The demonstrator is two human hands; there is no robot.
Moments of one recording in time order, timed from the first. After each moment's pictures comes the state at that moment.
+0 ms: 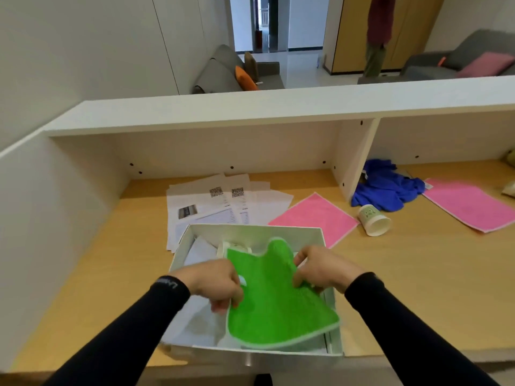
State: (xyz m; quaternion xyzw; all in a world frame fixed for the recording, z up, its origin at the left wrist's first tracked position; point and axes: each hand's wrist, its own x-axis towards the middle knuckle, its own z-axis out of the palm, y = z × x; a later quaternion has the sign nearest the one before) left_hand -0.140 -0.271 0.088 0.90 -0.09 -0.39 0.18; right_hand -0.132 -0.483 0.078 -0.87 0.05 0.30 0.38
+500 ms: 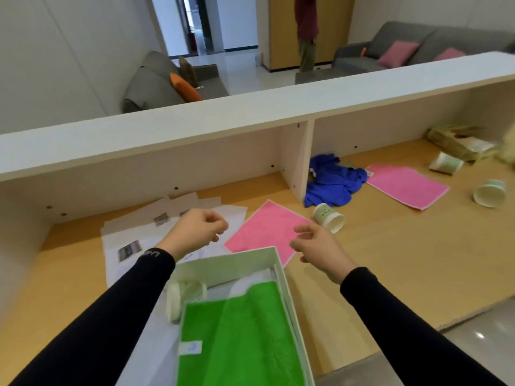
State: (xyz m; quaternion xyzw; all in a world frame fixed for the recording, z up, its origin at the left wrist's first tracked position) left_hand -0.013 -0.333 0.103 0.90 -0.06 -0.14 0.40; right_hand -0.089 -0.557 0.065 -0.79 0.19 0.06 0.58
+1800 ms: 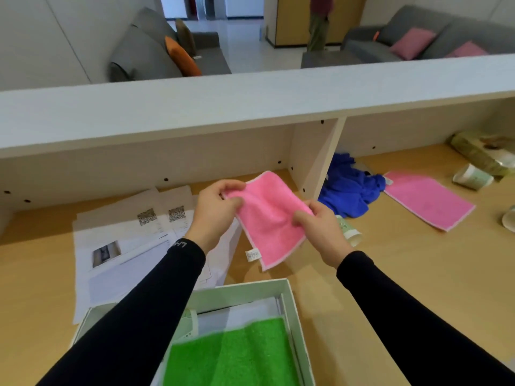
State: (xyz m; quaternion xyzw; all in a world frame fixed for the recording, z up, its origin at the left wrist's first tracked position) left_hand 0.062 -0.380 0.082 0.77 0.01 -0.04 0.63; right_hand 0.010 -0.553 0.069 -0.78 0.15 -0.01 0.60
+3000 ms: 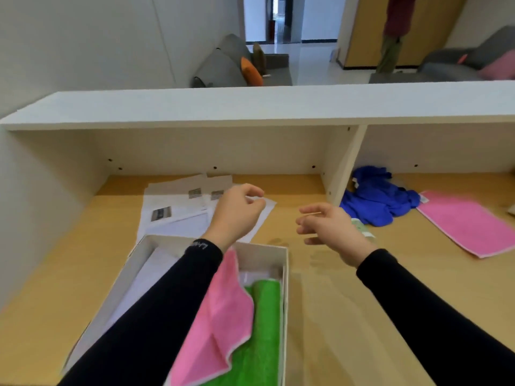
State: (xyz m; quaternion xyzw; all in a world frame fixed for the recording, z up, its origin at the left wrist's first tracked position) left_hand -0.039 -0.395 0.112 0.90 0.02 0.05 0.44; right_hand -0.049 -0.569 0.105 -0.77 0.08 0.14 0.62
